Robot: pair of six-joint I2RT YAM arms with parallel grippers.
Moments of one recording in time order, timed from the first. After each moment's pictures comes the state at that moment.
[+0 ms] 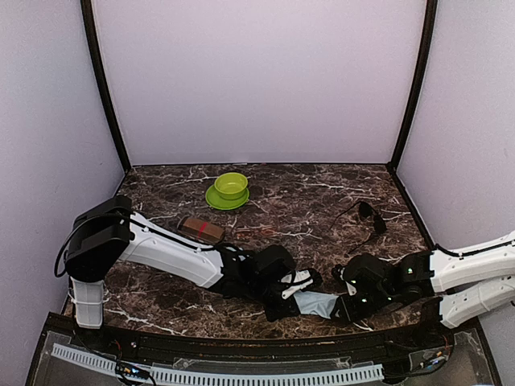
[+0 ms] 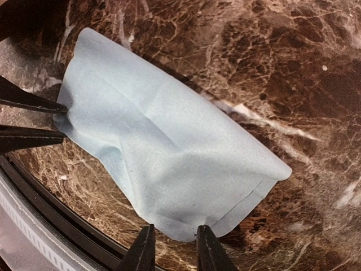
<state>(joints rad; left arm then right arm) -1.25 2.03 1.23 -0.12 0.21 -0.04 1.16 1.10 0.45 -0.49 -0.02 0.84</state>
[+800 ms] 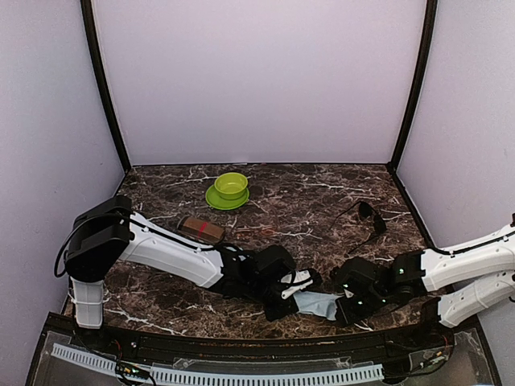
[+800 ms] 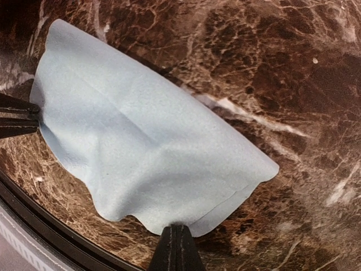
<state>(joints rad) -1.25 2.03 1.23 -0.12 0.19 -0.01 1.19 1.18 0.49 -0.54 0.03 0.84</state>
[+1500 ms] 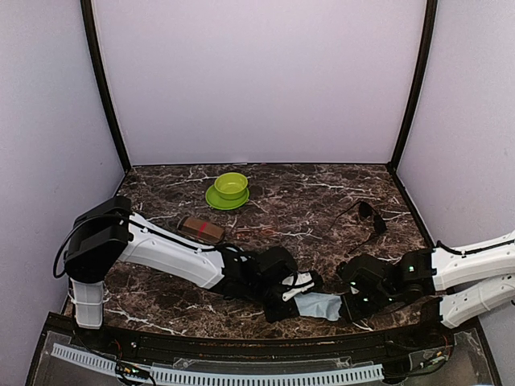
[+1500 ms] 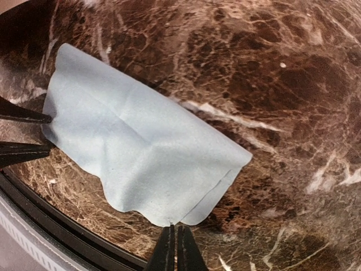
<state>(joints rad) -1.26 2.03 1.24 -0.16 0.18 -0.01 1.19 1.09 0.49 -0.60 0.07 0.88</state>
